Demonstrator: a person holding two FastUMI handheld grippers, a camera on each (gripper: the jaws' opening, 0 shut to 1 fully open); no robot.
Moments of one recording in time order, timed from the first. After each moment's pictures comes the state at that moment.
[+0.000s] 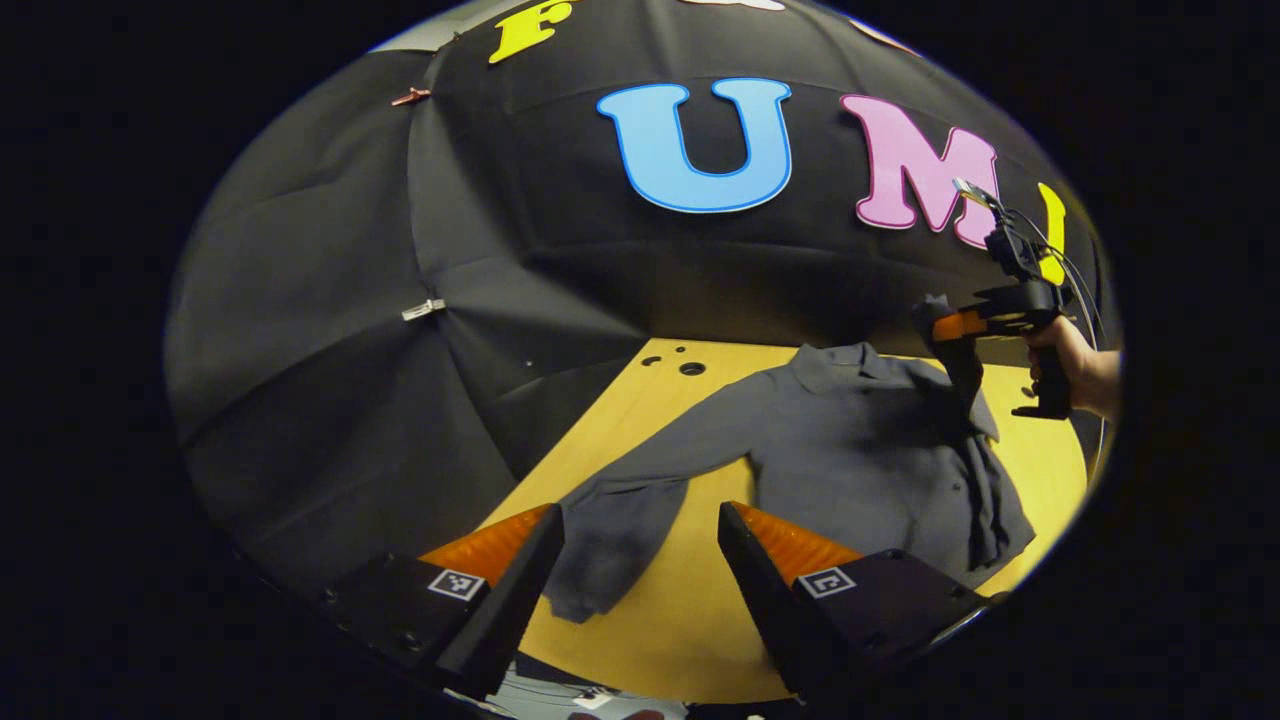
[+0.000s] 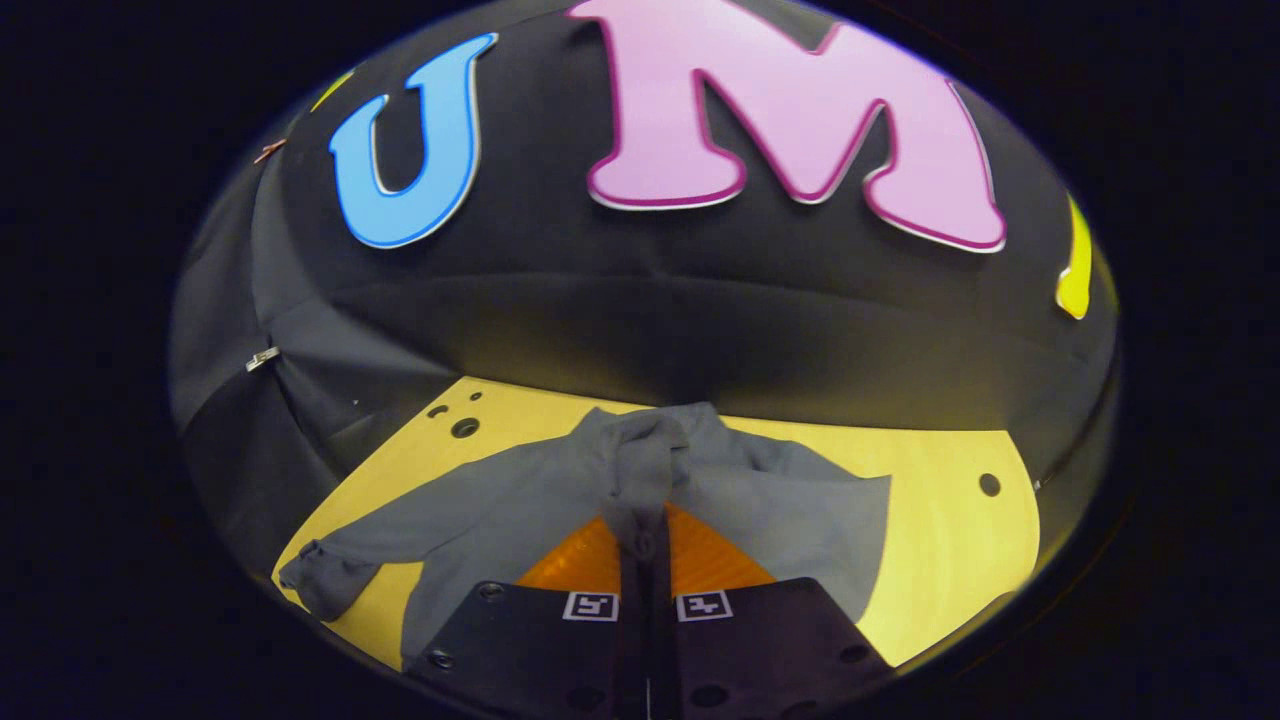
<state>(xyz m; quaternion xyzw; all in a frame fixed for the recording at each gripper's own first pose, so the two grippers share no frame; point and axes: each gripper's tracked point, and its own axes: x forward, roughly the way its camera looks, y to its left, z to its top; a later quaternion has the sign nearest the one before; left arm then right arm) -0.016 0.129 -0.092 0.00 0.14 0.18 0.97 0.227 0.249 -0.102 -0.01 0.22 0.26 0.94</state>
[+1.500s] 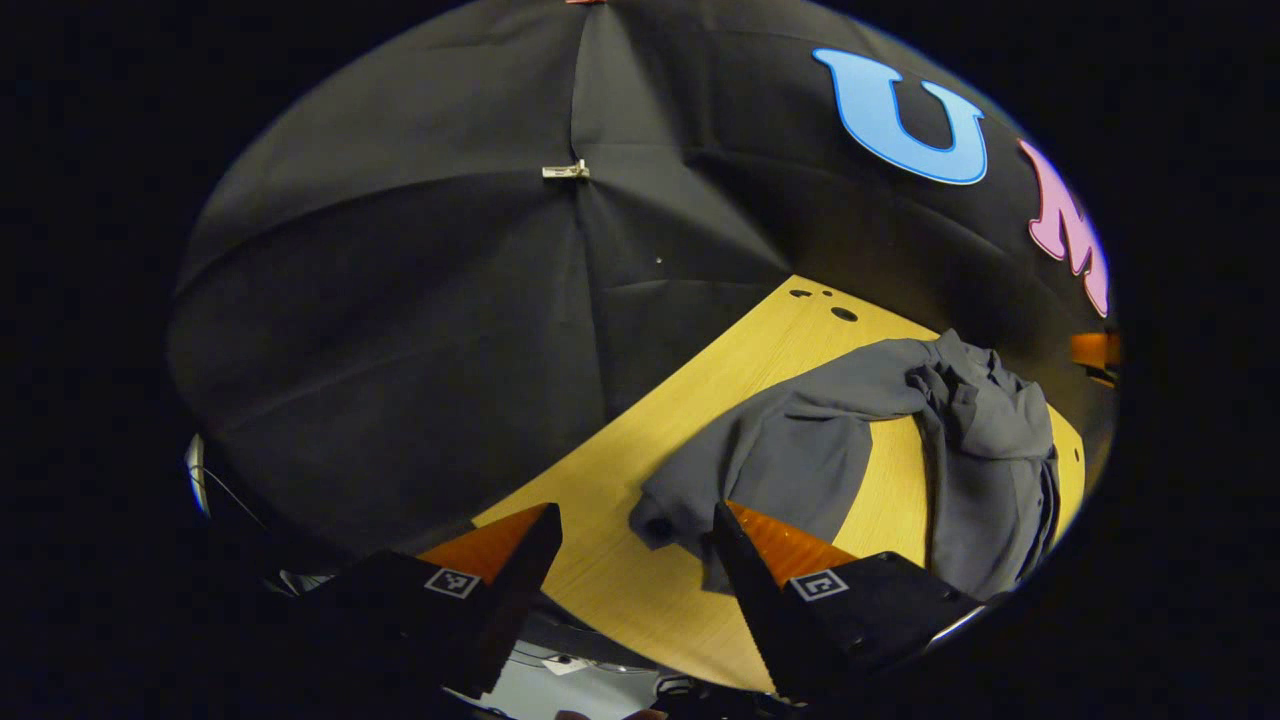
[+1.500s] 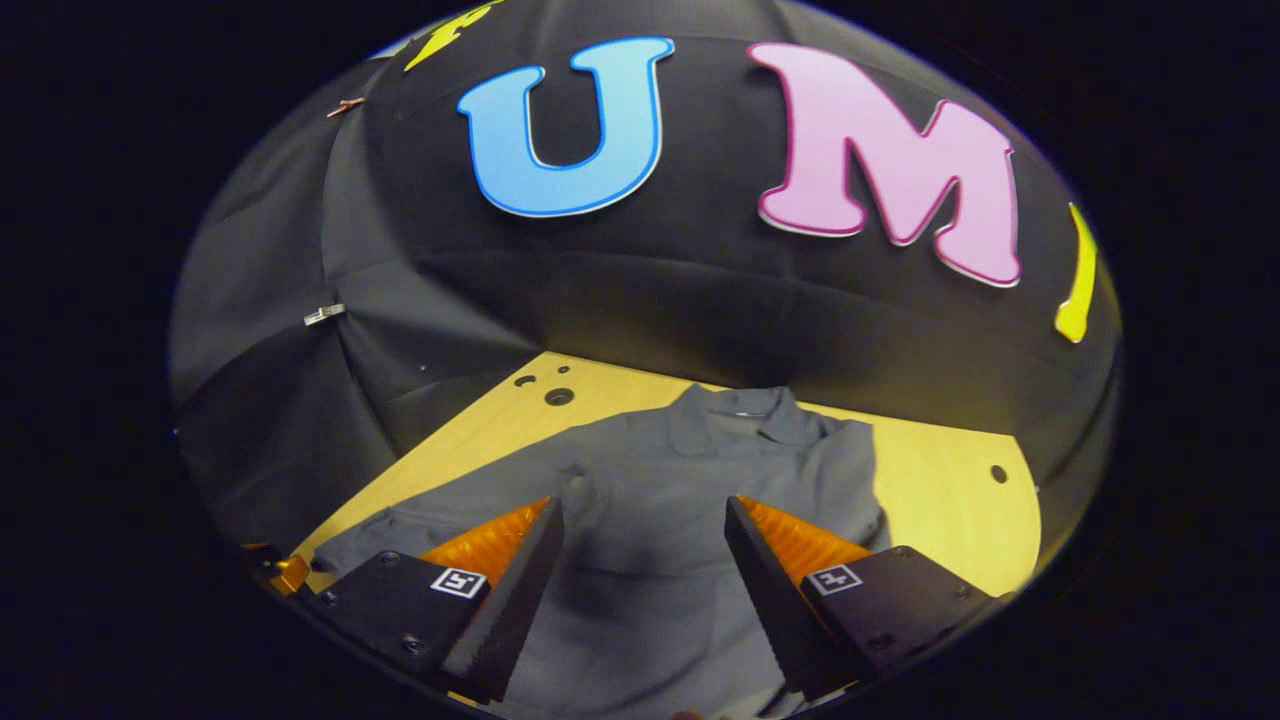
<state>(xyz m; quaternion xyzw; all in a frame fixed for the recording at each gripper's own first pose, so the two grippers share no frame) -0.037 0.274 -0.230 -0.17 0.21 0.27 0.93 0.087 0.271 -0.079 -0.05 0.19 0.27 0.94</state>
